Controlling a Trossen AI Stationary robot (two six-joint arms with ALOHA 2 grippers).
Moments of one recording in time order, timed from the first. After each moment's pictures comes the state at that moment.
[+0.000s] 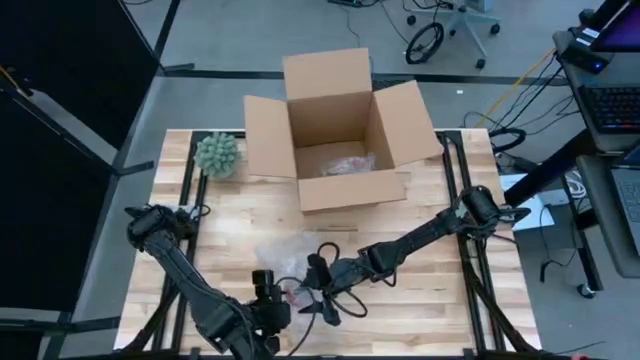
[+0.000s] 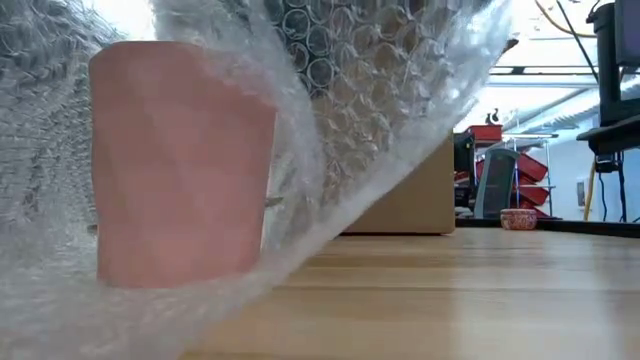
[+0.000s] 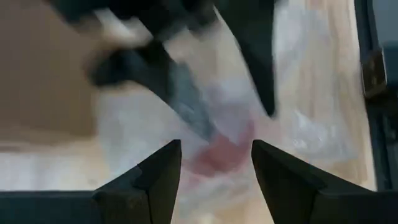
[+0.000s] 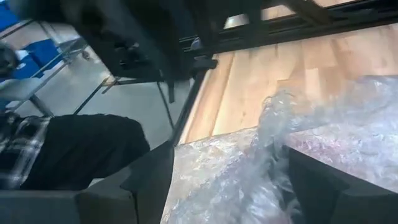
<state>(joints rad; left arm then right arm) -0.81 1.90 1.81 -1.23 -0.70 -0.69 0.39 1.99 1.27 0.36 -0.06 0.36</state>
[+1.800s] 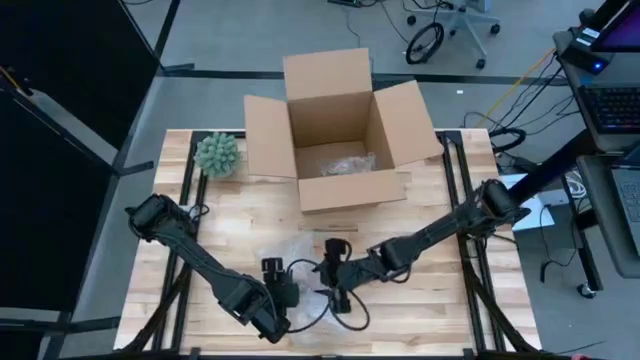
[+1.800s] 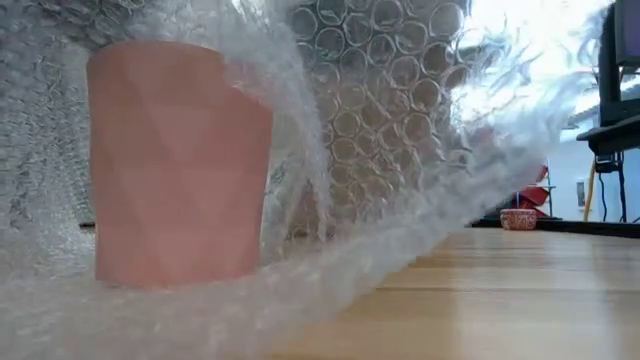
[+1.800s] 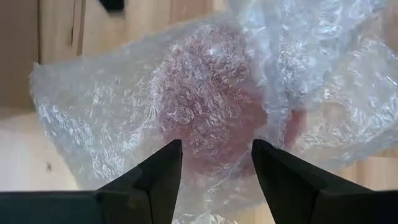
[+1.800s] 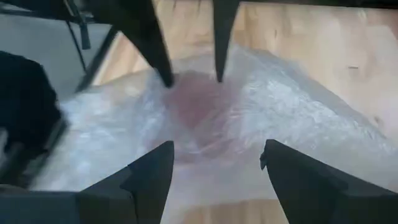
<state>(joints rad) -0.68 1.86 1.50 -0.98 -0.41 -0.62 0.44 1.80 1.27 -0.11 0.25 0.25</state>
